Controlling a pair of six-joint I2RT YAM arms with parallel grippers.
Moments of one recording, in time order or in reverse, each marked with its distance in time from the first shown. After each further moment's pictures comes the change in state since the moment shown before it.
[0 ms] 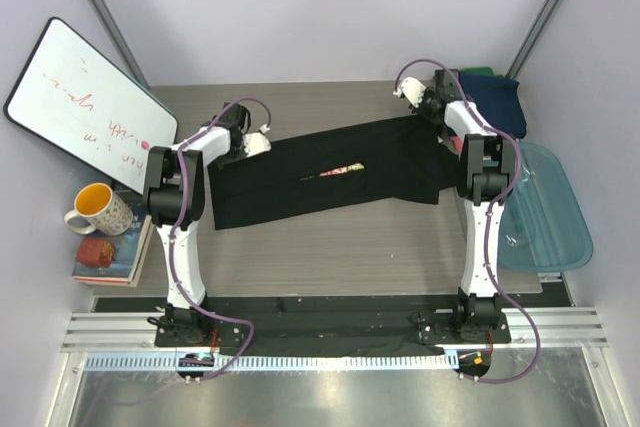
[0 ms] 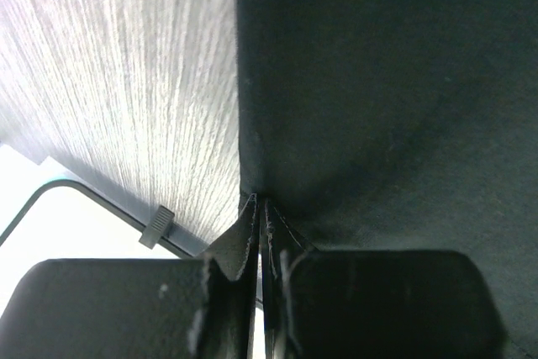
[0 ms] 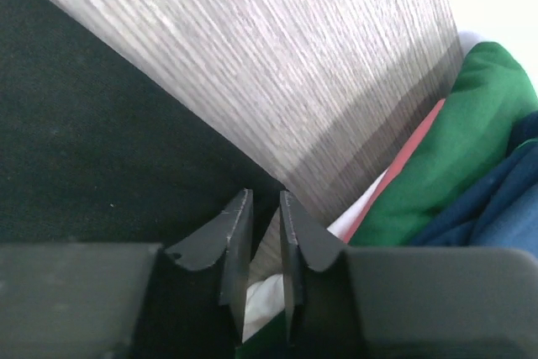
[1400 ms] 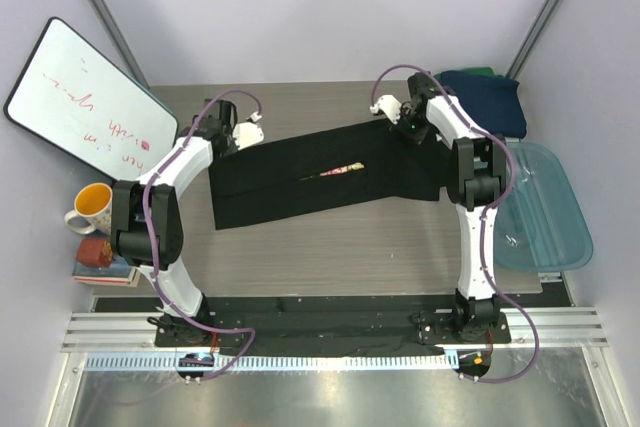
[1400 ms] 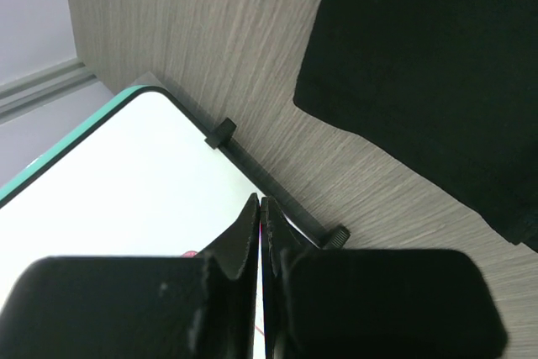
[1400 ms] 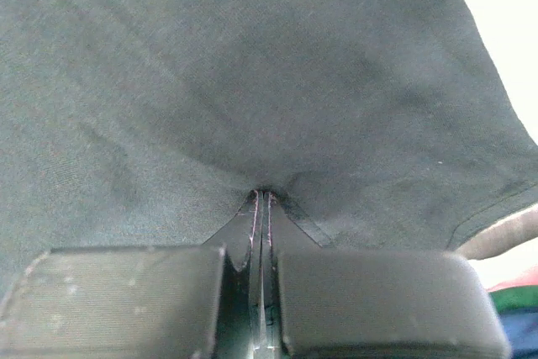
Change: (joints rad) left arm -0.006 -0.385 -0.210 0.059 0.039 -0.029; right arm 0.134 -0.105 -0.023 -0.479 -0.055 0.084
